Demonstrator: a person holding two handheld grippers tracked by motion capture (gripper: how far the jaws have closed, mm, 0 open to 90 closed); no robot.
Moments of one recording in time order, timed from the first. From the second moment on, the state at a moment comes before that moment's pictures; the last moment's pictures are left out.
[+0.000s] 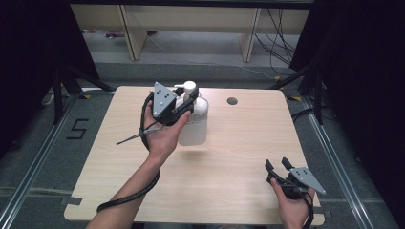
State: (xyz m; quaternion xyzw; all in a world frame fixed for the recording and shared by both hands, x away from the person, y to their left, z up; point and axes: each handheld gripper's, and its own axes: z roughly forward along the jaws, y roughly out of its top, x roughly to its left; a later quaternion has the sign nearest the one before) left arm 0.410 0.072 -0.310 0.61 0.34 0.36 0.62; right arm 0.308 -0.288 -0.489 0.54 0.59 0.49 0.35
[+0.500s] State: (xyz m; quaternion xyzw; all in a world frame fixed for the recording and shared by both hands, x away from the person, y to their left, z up) left arm 0.418 0.074 -0.305 0.61 0.34 0.36 0.62; right arm 0.308 -0.288 -0.489 0.54 0.60 0.48 0.35
